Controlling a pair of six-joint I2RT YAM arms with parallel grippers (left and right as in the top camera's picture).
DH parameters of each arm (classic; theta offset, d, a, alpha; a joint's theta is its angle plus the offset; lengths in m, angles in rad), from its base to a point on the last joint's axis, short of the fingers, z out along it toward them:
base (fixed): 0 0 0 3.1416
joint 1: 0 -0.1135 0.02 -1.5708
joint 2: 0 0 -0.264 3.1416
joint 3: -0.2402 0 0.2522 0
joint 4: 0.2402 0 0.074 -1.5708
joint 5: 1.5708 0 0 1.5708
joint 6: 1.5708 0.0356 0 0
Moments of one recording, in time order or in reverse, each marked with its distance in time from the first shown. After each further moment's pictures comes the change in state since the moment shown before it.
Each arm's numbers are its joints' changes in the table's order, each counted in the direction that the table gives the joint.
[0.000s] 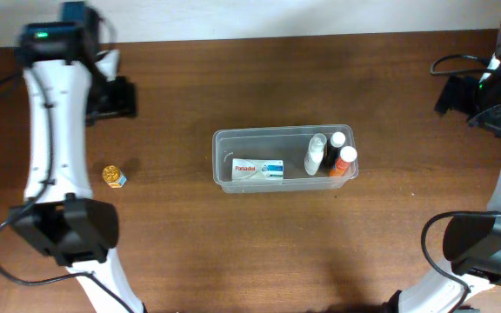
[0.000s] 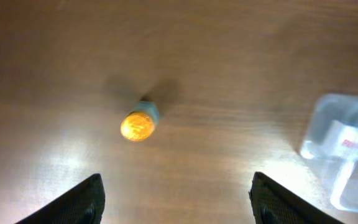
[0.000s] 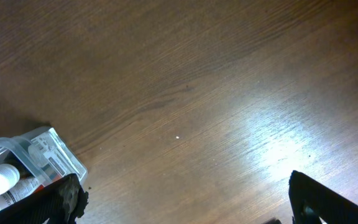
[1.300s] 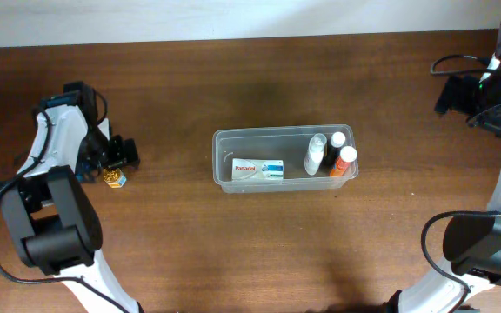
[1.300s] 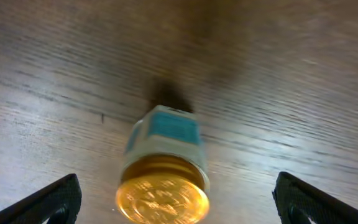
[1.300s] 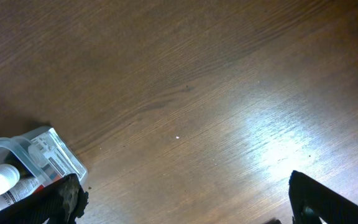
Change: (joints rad) left arm -0.144 0.023 0.758 -0.537 0.018 -0.047; right arm 0.000 0.000 0.000 0.000 0.000 0.000
